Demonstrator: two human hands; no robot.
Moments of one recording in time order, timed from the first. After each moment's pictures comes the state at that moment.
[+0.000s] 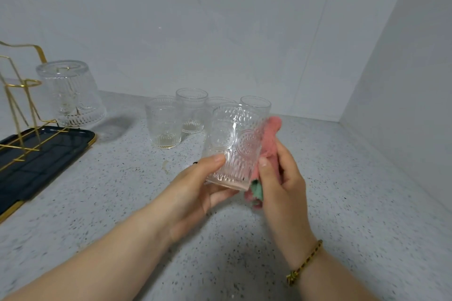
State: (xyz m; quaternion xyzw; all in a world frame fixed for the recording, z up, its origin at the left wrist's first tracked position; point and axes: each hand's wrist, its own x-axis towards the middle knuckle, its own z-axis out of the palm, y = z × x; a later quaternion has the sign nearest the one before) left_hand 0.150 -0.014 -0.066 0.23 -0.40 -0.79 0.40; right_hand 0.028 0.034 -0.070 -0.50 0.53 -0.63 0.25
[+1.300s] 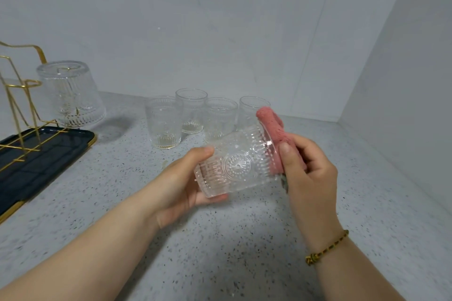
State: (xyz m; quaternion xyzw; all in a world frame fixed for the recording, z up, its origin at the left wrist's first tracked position) left_hand 0.164 -0.030 -0.062 0.28 -0.47 -0.77 0.34; right_hand 0.012 0.043 -0.045 -0.52 0.49 -0.68 0.17
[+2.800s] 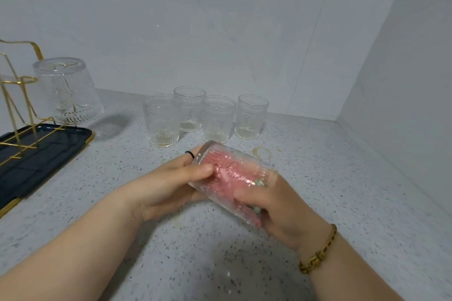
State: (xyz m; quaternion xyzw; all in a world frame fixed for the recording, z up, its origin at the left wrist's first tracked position) left_hand 0.179 -0.043 -0.071 0.19 -0.57 -0.76 0.26; right_hand 0.019 0.038 -0.057 -0.60 0.43 -0.45 0.50
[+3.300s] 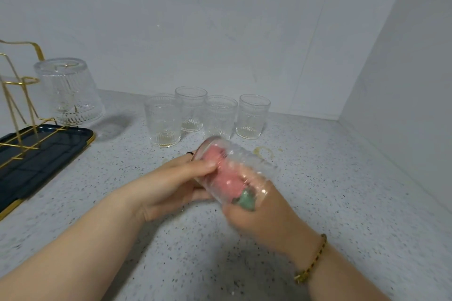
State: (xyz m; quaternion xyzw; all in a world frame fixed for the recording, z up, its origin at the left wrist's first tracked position) left_hand 0.178 -0.042 -0.067 0.22 -0.56 -0.75 0.27; right_hand 0.033 0.040 -0.068 -0.65 0.50 -0.43 0.38
